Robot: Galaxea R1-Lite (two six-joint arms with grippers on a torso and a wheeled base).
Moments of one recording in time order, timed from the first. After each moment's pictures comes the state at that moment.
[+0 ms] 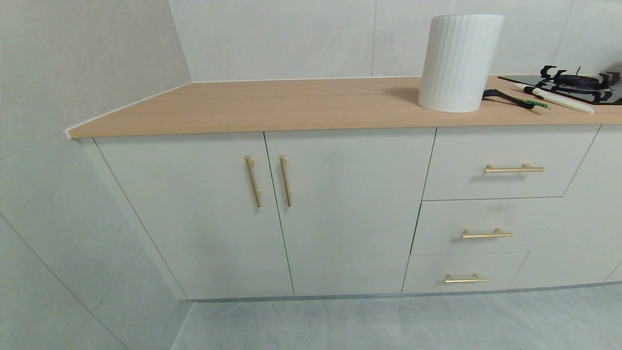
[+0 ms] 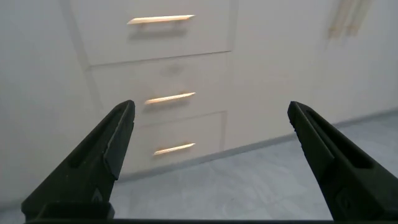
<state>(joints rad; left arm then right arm) 0.00 0.00 -0.08 0.06 0.02 0.02 0.00 0.00 -0.01 -0.08 -0.24 -0.06</state>
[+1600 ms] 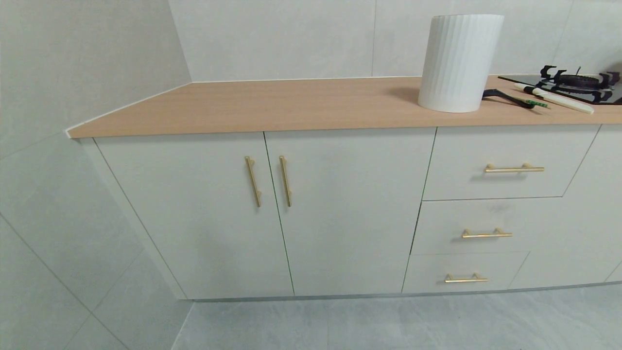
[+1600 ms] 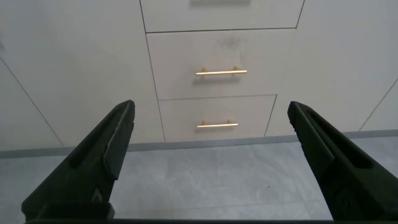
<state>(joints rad) 0.00 0.00 -0.06 0.06 -0.04 -0.02 0.00 0.00 0.00 0.00 -0.05 -0.01</state>
